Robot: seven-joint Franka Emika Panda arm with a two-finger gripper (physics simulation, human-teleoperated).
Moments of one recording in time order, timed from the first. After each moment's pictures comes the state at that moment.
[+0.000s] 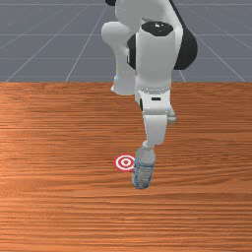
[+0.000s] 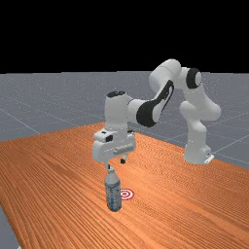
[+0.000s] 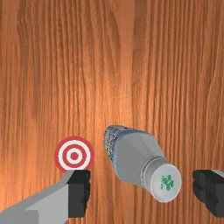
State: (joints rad) arm 0.07 0.63 0.03 -1.44 -0.03 2.11 -0.71
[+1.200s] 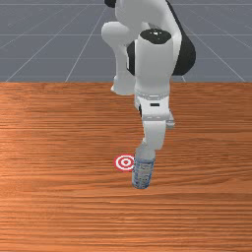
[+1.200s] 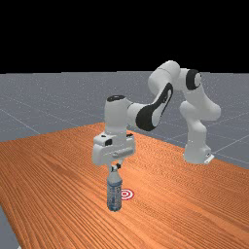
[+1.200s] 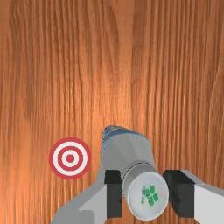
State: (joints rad) arm 0.06 0.65 0.04 -1.45 -0.03 2.15 -0.71
